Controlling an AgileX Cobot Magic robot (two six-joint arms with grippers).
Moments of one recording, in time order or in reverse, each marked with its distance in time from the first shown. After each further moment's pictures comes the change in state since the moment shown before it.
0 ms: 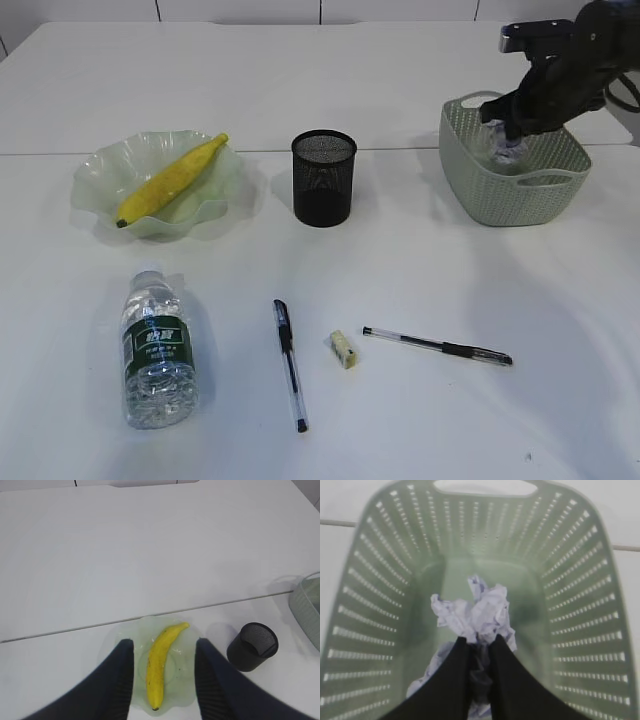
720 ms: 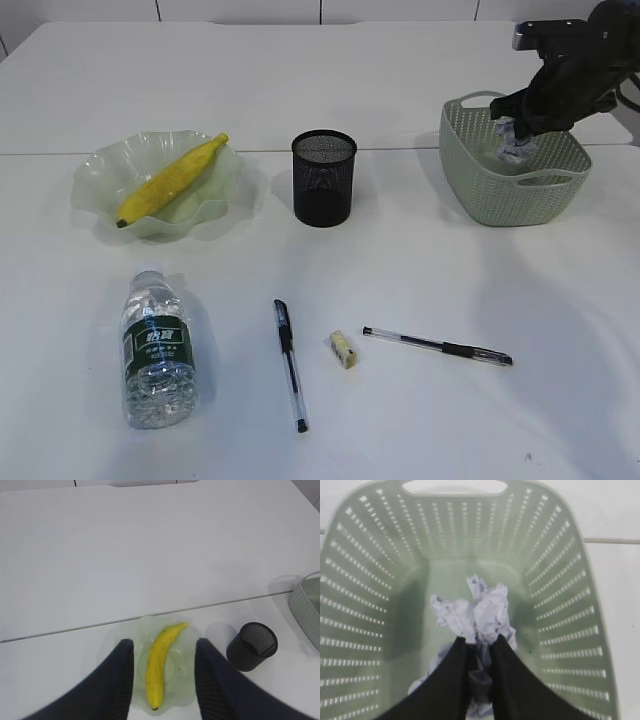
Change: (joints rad) left arm 0.000 0.000 0.000 -0.001 0.000 0.000; right arm -0.025 0.004 -0.008 0.018 0.004 0.017
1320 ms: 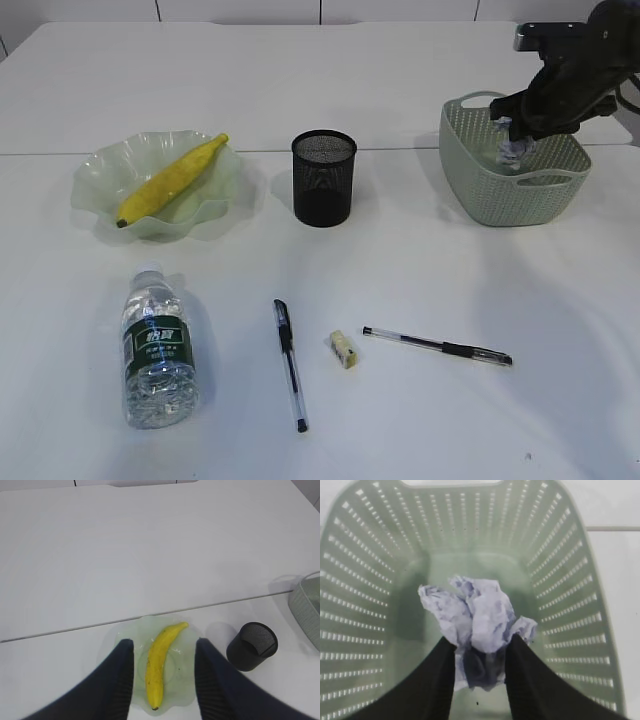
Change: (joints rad) left arm 0.000 0.000 0.000 -0.002 0.000 0.000; right arm 0.000 0.000 0.000 0.006 0.019 0.026
